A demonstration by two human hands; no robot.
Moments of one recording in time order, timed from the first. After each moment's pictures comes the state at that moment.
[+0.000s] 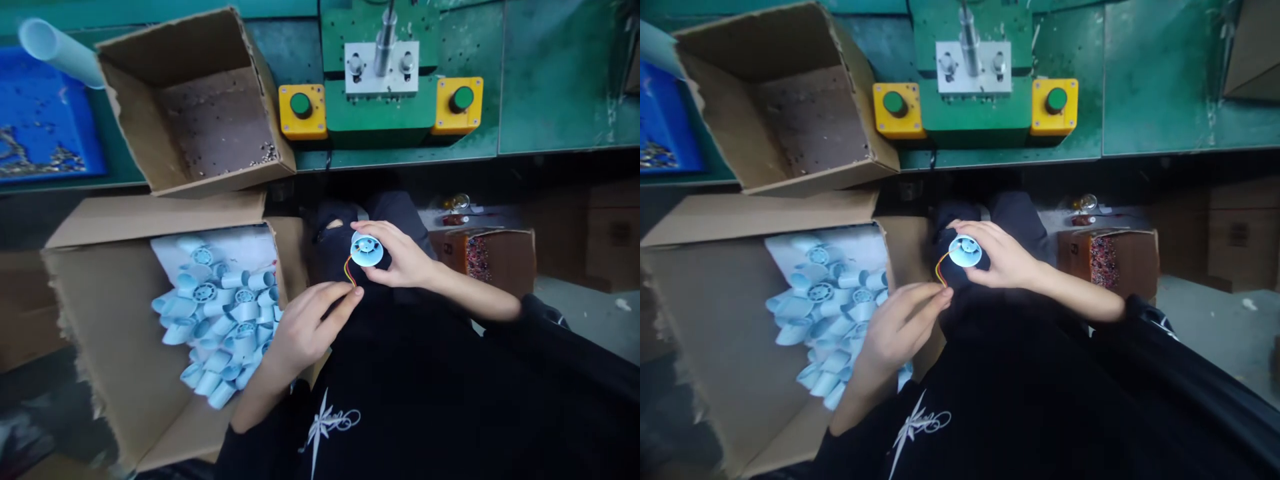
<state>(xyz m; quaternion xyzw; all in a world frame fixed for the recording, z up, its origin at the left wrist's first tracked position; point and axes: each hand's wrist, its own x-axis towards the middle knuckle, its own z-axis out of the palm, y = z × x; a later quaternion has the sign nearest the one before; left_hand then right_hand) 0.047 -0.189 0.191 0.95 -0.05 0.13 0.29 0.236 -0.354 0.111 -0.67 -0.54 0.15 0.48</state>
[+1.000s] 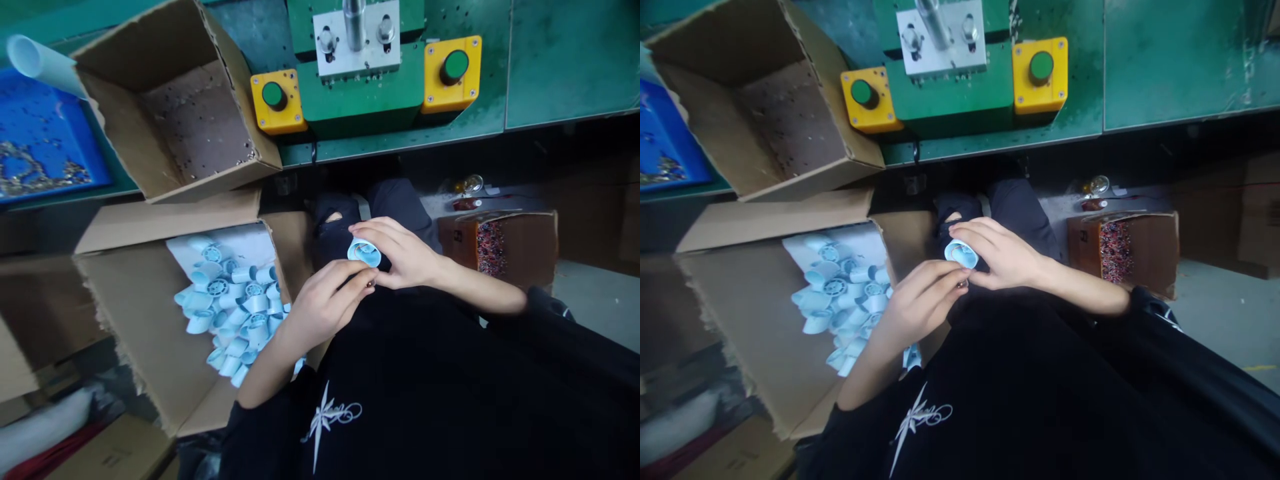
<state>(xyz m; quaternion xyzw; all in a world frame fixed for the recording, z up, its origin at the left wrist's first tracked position) 0.093 -0.204 0.191 0.93 -0.09 0.06 0.36 0.239 -0.373 0.103 -0.66 -0.57 0.13 0.48</state>
